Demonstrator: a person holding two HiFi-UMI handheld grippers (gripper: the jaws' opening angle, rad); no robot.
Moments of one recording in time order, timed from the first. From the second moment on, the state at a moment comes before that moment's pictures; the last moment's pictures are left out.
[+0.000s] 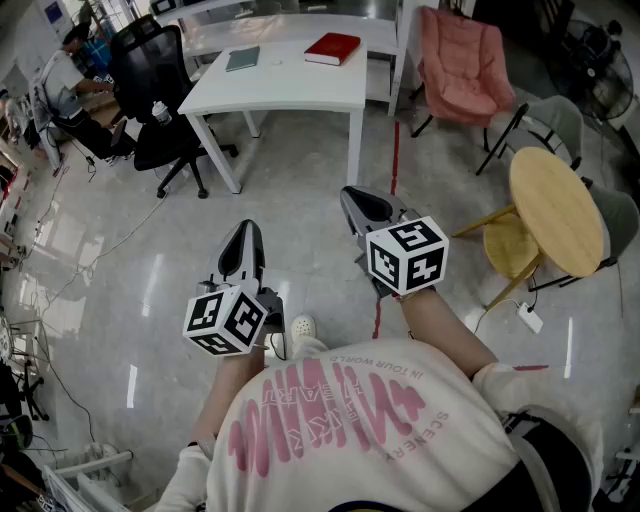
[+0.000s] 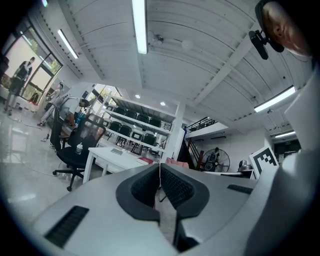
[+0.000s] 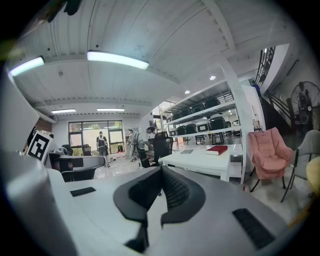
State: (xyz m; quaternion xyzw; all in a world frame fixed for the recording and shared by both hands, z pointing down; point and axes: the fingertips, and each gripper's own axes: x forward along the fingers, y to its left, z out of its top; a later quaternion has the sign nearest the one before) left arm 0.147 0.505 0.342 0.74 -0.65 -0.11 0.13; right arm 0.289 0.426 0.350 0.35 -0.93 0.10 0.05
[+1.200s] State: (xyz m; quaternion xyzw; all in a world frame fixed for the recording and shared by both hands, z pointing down) left arm 0.131 0.447 0.383 0.72 -0.67 -0.10 0.16; right arm 0.289 0.365 0.389 0.34 -0.93 0.14 0.07
